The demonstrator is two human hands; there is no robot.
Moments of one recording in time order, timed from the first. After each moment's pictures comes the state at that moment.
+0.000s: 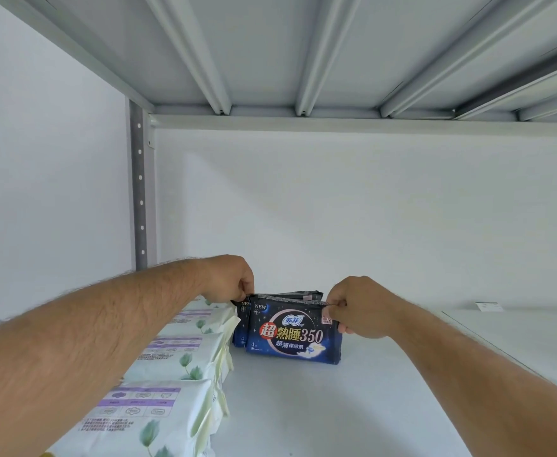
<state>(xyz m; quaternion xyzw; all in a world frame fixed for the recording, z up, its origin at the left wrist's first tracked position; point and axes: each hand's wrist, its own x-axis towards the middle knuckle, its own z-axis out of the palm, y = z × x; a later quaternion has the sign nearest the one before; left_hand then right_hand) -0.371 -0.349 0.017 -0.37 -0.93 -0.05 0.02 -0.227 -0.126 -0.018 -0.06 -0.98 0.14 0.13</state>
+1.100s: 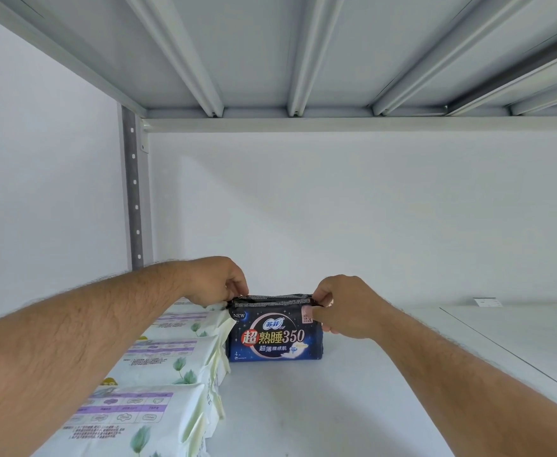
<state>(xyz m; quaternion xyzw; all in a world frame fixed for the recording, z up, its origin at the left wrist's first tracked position) -0.364 -0.362 0.020 -0.37 -0.92 -0.09 -0.01 -0.234 -0.135 -0.030 -0.07 -0.94 0.28 0.17</state>
